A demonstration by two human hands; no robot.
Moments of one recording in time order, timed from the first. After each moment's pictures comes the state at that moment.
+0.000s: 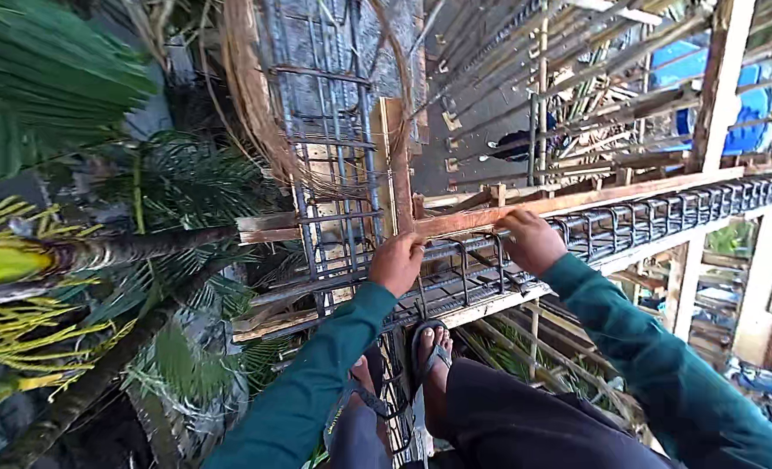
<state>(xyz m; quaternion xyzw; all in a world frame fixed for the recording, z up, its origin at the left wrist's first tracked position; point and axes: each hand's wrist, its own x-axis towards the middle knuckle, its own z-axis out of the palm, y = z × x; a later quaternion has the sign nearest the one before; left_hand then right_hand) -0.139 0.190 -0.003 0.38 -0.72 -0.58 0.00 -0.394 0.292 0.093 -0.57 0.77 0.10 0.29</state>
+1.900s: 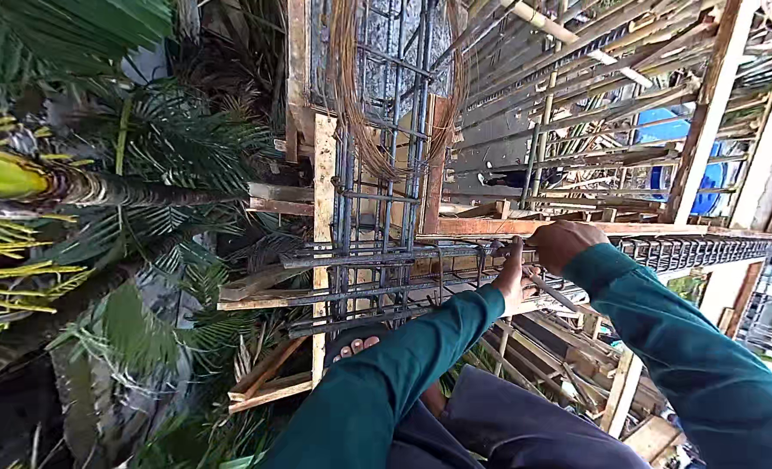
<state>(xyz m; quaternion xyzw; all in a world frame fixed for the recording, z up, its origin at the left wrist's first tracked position) -0.267 0.288 0.040 0.31 0.06 -0.95 -0.03 -0.311 0.185 0.165 -0.38 0.68 0.54 0.32</state>
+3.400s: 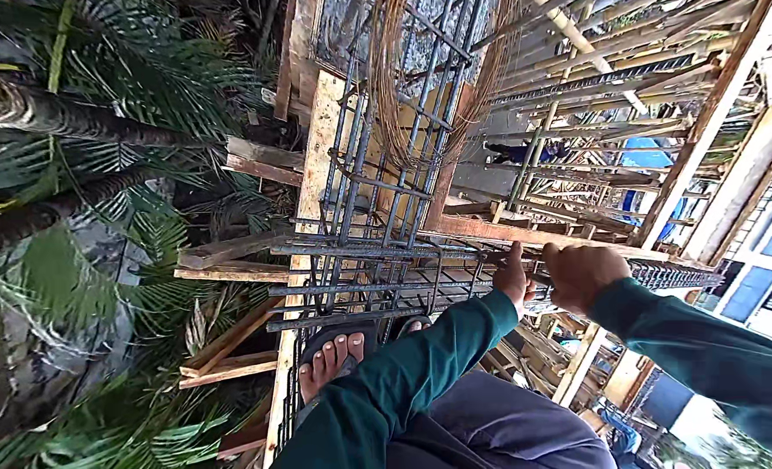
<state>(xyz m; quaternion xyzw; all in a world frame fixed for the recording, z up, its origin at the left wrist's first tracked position) -0.267 0.253 0.063 0.46 0.18 -0.87 -0.04 -0.310 0.185 0.167 -0.42 0.57 0.65 0.26</state>
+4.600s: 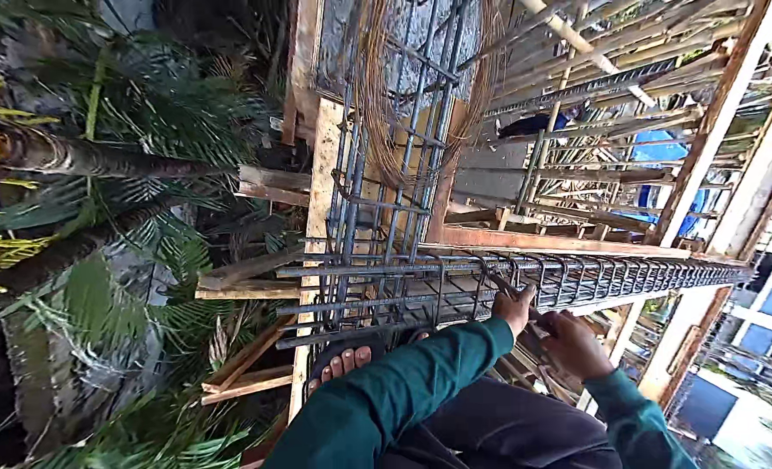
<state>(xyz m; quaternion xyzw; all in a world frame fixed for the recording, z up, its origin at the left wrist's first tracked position) -0.257 0.291 0.053 0.43 -0.06 -0.89 -0.11 -0.345 0.342 0.162 -0.32 0.82 0.28 0.39</state>
